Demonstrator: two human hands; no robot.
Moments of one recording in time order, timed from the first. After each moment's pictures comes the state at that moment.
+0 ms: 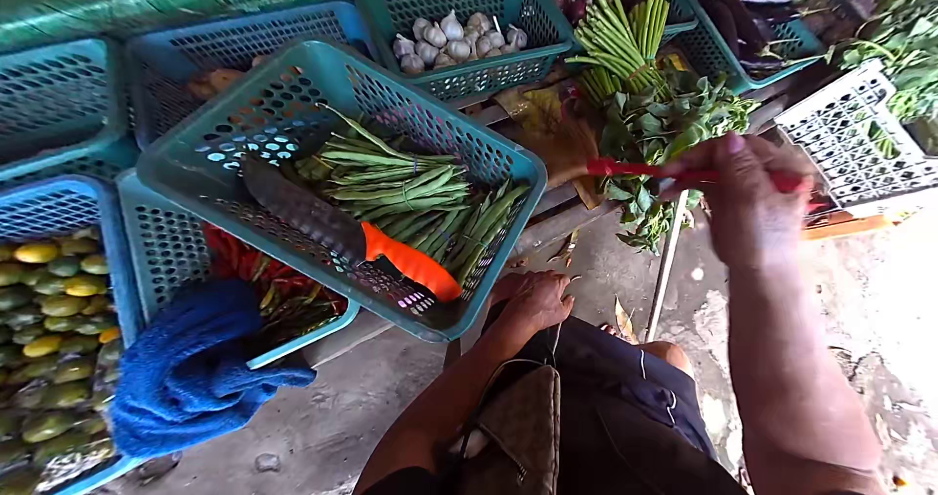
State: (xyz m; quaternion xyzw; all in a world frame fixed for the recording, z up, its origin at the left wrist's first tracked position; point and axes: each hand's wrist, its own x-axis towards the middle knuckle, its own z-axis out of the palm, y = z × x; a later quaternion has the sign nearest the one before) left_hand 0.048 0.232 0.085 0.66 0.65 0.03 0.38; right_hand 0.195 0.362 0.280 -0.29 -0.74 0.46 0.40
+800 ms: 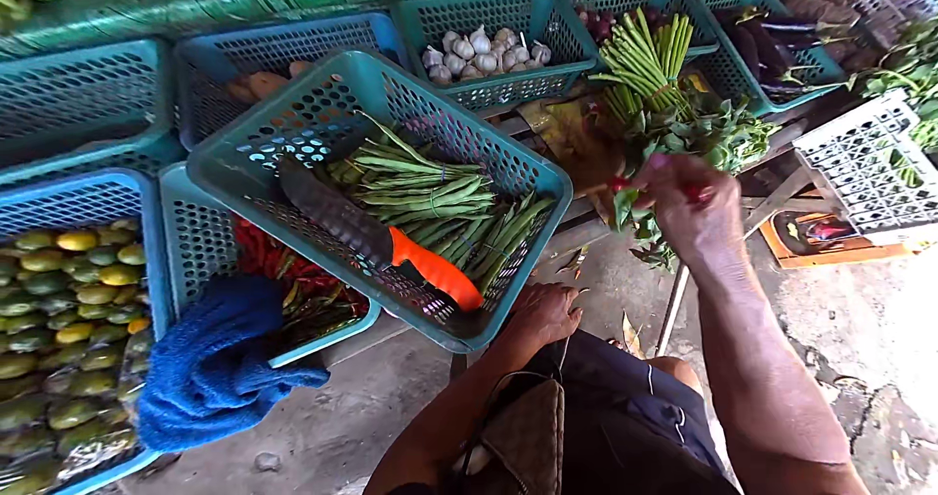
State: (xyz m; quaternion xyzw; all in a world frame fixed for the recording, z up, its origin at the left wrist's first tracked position) left_hand 0.034 0.220 0.090 0.66 0.65 0.05 0.38; right_hand 0.137 0.351 0.268 -0.44 -0.83 0.24 0.25
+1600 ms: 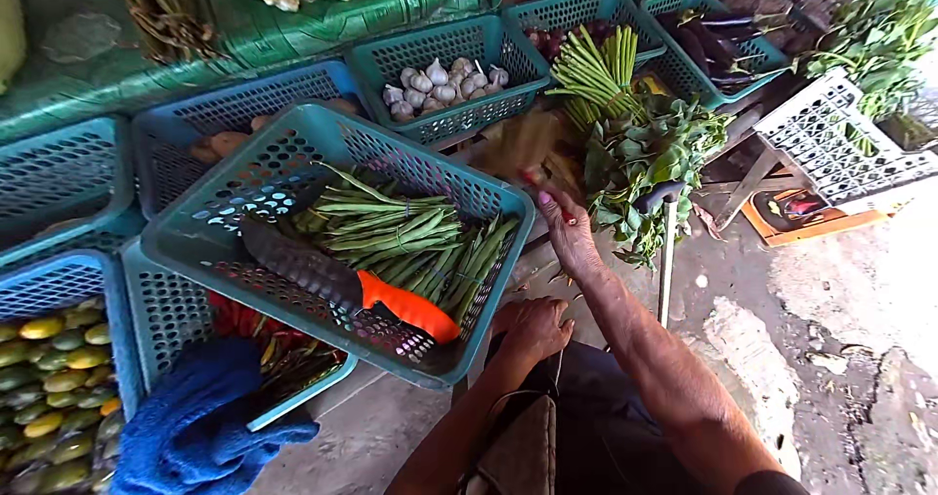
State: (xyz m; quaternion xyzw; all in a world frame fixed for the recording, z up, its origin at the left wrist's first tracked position) left_hand 0.042 0.230 0.094 0.65 0.65 0.02 0.39; right_hand 0.083 0.354 0.151 -0.36 -0.67 0.52 0.39
